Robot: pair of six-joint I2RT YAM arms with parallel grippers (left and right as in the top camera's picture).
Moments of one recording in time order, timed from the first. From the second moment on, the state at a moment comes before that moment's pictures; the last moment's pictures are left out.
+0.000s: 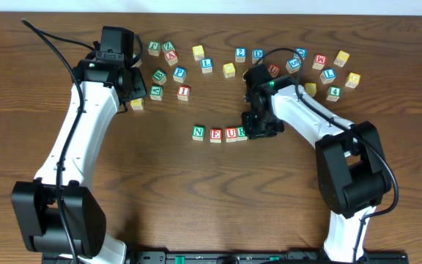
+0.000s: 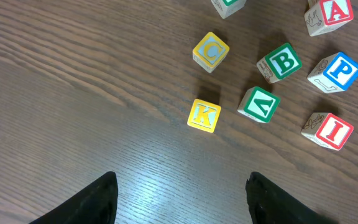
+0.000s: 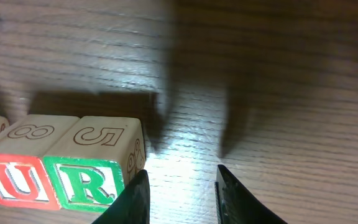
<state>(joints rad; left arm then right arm) -0.10 1.71 1.47 -0.91 -0.23 -0.38 0.42 2.05 1.43 -0.92 -0.10 0.28</state>
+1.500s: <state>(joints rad) -0.10 1.71 1.47 -0.93 -0.23 -0.38 0.45 2.05 1.43 -0.91 -0.26 0.29</state>
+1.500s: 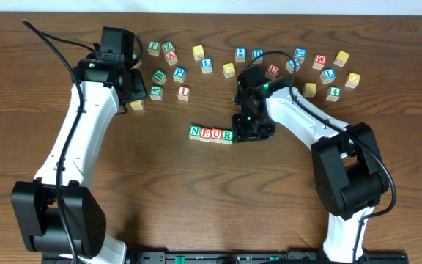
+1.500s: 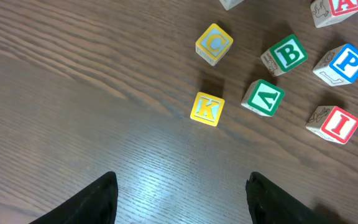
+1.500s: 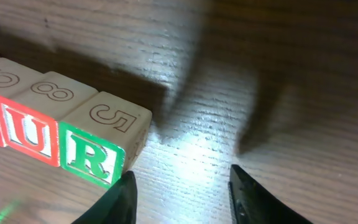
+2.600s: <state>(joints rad) -0.10 1.71 1.47 -0.93 -0.23 -0.38 0.48 2.05 1.43 -0.82 -0.24 0.31</state>
